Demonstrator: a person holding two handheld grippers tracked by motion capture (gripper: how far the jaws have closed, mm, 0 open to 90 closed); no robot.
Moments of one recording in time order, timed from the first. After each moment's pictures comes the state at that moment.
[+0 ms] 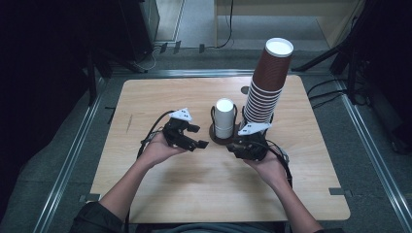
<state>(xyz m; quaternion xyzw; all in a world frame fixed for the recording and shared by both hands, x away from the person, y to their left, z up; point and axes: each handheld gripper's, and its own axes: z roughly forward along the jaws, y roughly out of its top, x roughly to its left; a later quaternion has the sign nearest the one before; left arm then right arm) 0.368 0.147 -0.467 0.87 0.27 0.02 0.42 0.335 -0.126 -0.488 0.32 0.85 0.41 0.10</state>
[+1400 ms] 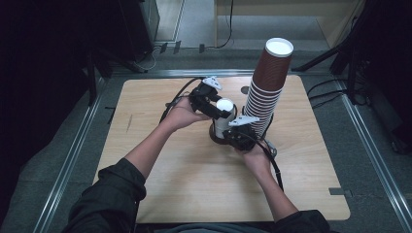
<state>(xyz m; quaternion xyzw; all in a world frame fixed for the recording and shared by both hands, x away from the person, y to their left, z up) 0.442 0.073 -0.408 0.90 0.21 0.07 0.38 0.365 -0.097 -0.502 0.37 0.83 0.40 0.15</state>
